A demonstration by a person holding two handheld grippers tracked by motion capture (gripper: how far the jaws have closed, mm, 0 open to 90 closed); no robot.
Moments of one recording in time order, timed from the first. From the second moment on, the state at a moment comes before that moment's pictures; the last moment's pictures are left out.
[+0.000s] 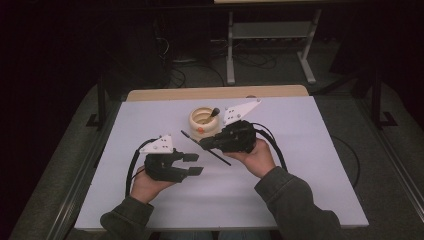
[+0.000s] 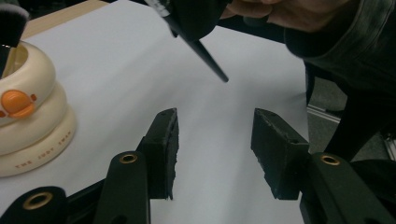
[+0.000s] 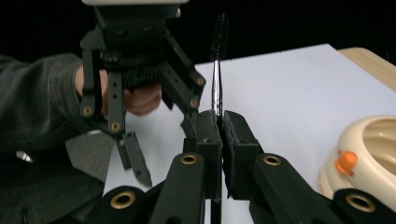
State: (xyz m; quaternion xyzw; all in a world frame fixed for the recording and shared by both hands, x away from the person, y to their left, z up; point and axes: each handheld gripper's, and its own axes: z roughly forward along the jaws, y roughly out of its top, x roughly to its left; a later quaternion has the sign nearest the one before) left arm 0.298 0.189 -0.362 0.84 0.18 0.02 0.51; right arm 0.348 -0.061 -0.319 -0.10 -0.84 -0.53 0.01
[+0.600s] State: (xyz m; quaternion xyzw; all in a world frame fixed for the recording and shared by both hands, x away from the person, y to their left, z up) left arm 0.307 0.187 -0.364 0.80 0.20 -0.02 0.56; right arm 0.335 -0.037 -0.324 -0.09 -0.83 -0.55 -0.01
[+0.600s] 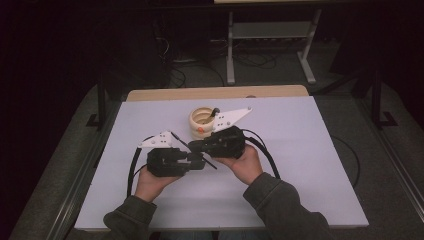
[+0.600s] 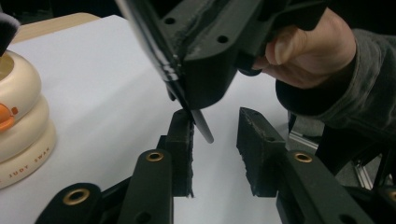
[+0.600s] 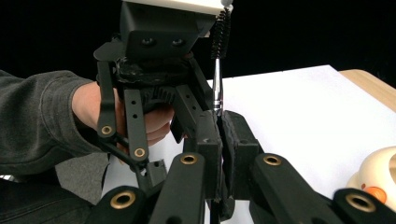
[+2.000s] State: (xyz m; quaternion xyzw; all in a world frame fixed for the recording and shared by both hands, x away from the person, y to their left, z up) left arm 0.303 0.178 -0.365 0.87 0.20 0.05 0.44; right arm 0.331 -0.026 -0.332 -0.10 -0.87 -0.49 0.01
